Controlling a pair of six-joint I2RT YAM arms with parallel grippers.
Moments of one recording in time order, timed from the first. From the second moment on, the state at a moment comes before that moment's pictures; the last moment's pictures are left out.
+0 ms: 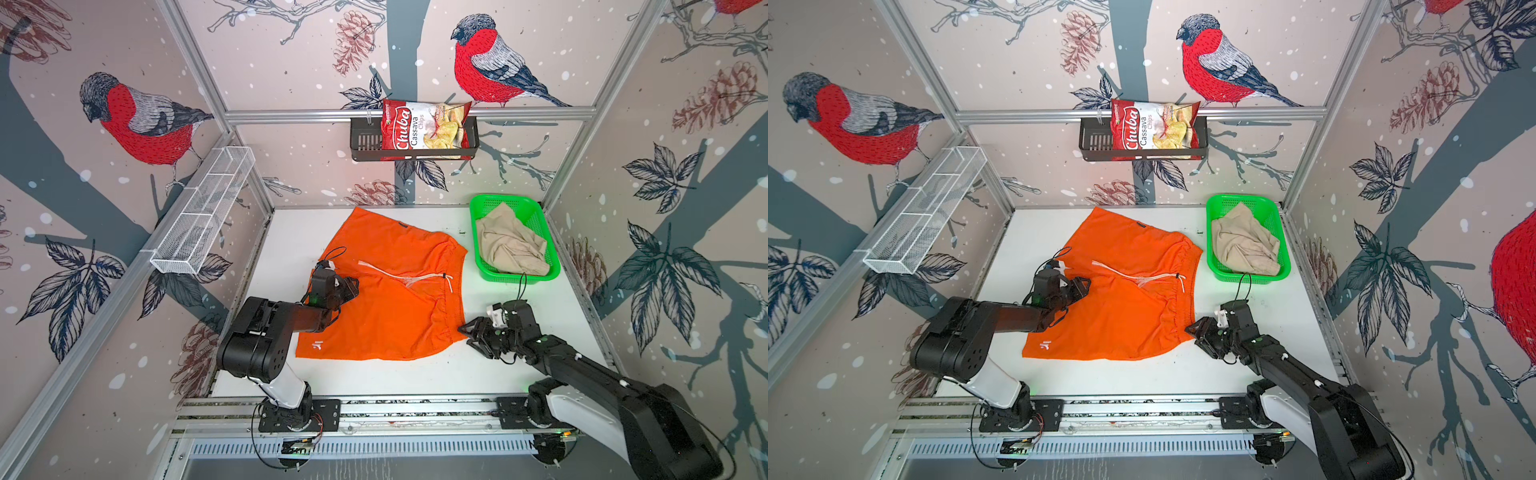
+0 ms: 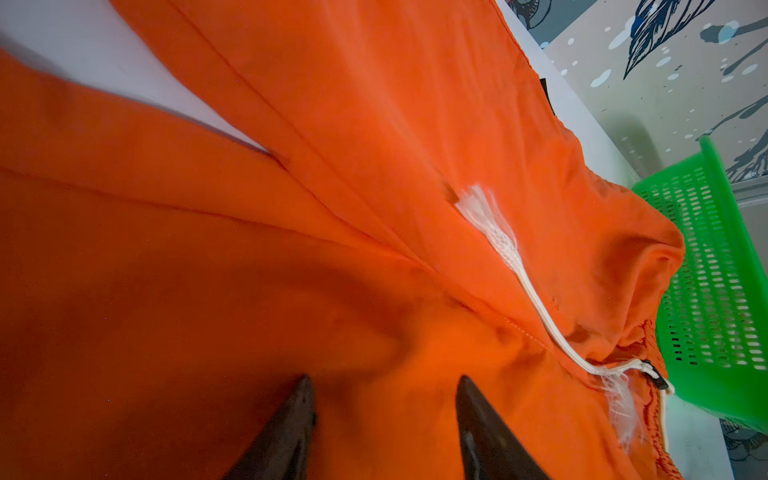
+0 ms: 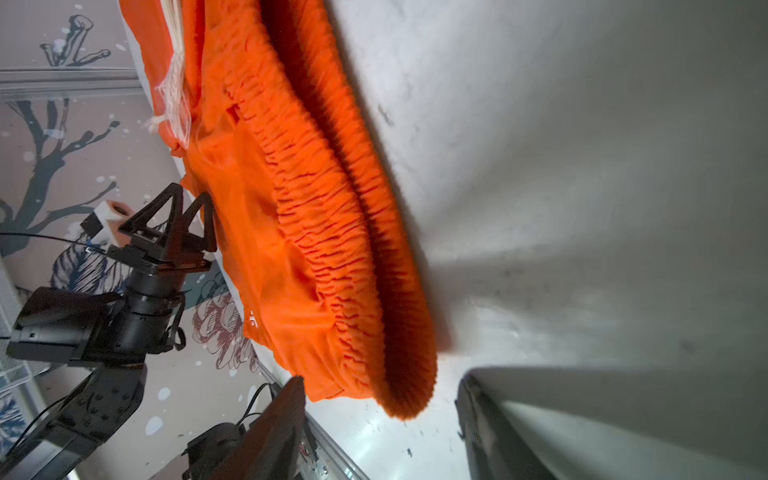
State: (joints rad) left arm -0.20 1.62 0.48 0.50 0.20 -0.68; right arm 0.37 1.02 0.19 -0.02 -0.59 1.06
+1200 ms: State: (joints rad) left arm -0.19 1.76 0.71 0.38 0.15 -0.63; right arm 0.53 1.40 0.20 0.61 -0.43 1.29
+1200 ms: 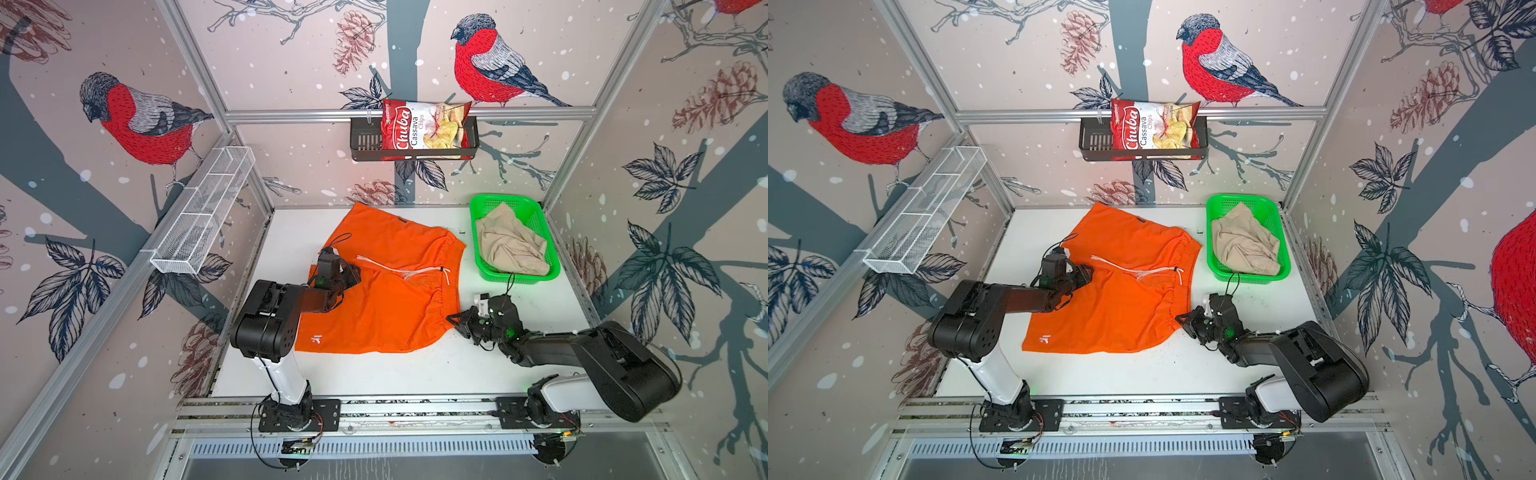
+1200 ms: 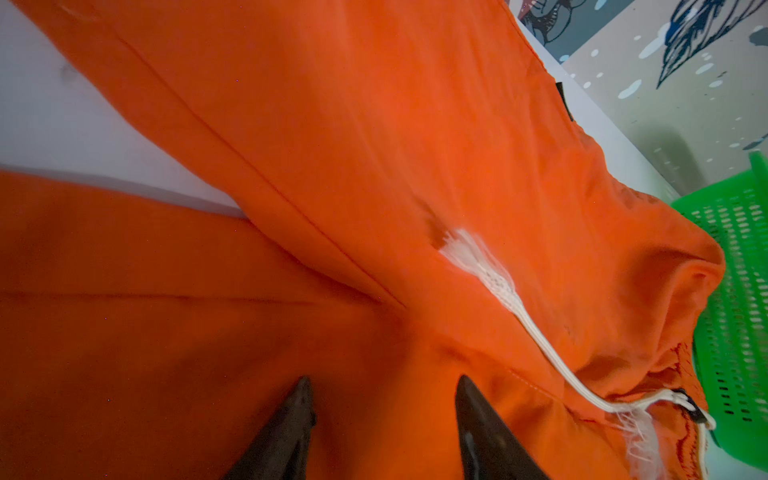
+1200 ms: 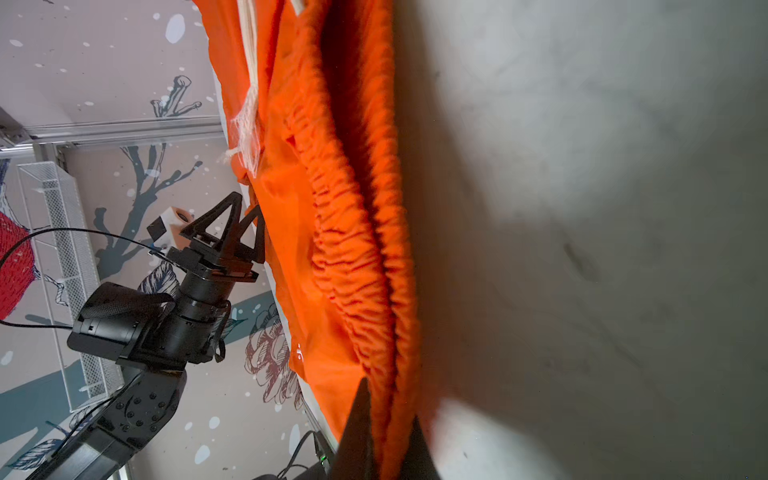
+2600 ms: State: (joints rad) left arm 0.06 1.05 0.50 -0.67 0.04 -0.97; right arm 0.59 1.26 0.32 0.33 -0.26 1.18
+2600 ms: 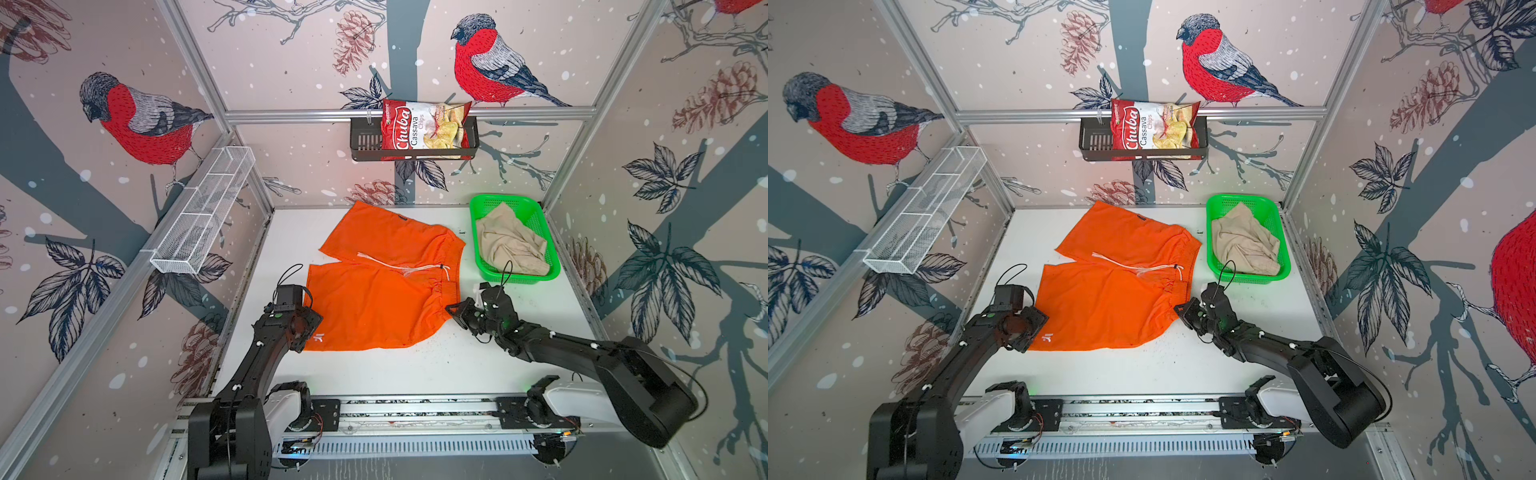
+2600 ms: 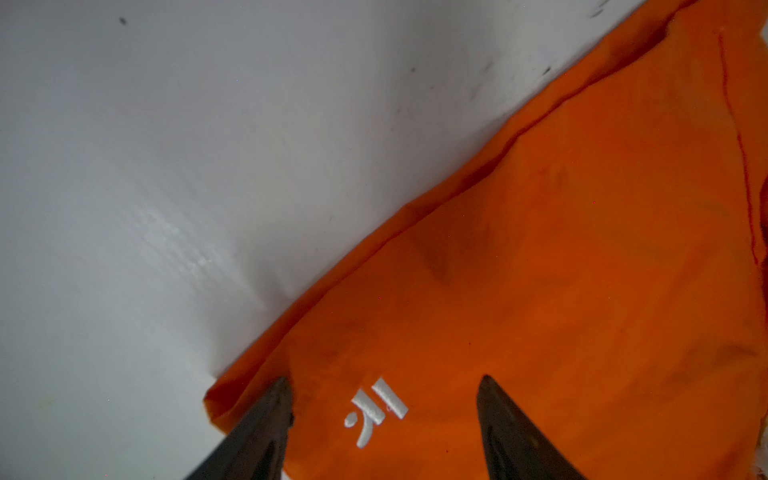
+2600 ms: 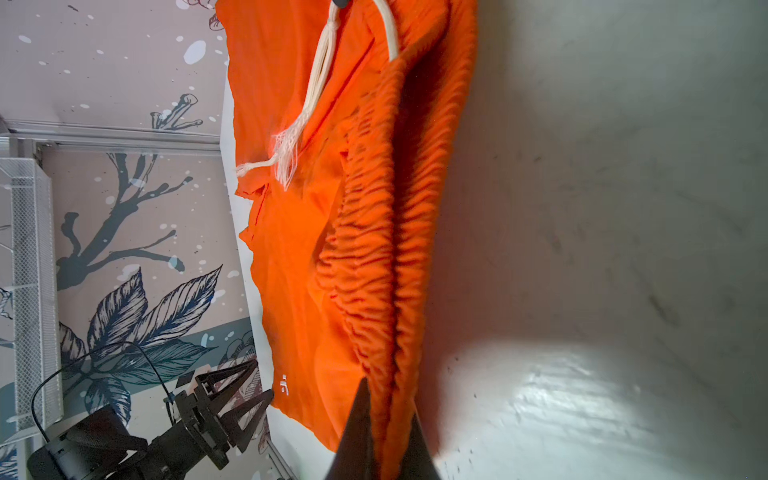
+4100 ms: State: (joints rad) left arm 0.14 0.92 0.44 -0.89 0.06 -1.20; right arm 0.61 1.23 0.35 0.27 -0.22 1.15
